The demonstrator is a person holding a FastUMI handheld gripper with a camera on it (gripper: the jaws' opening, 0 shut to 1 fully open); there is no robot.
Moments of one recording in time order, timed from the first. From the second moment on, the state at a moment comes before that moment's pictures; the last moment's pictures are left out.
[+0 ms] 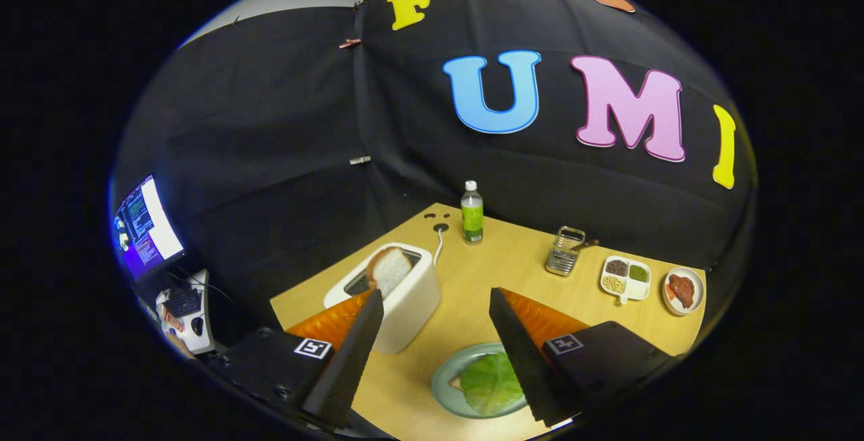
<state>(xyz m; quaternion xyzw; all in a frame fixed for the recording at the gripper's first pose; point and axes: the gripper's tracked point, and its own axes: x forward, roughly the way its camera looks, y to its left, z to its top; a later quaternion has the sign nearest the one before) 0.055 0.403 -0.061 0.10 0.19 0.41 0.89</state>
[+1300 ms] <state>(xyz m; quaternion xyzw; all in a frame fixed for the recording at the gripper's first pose) 0.131 0.604 -0.144 0.18 0.32 0.35 0.86</state>
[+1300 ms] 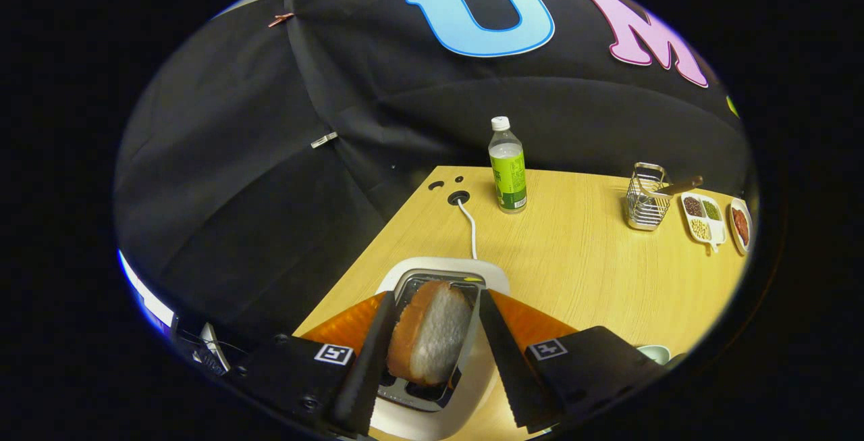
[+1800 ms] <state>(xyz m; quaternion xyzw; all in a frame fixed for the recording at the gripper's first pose) 0.120 0.610 -0.161 0.15 0.33 0.36 0.86</state>
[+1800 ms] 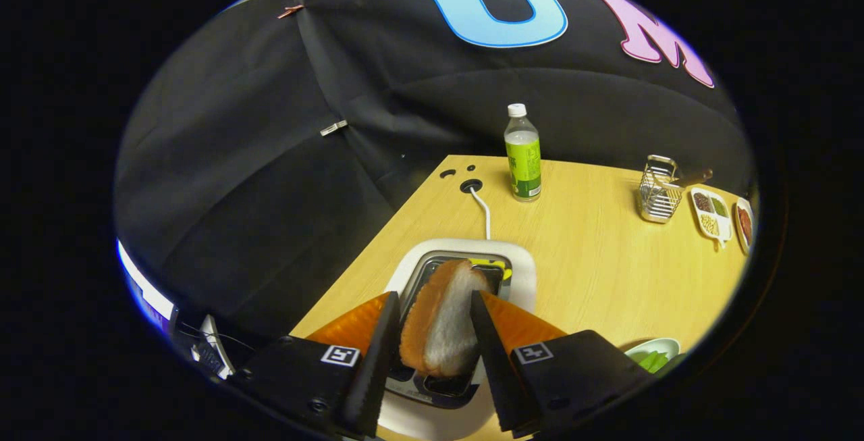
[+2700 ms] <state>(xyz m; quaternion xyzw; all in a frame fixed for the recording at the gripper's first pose) 0.124 0.519 -0.049 0.27 0.27 0.32 0.87</state>
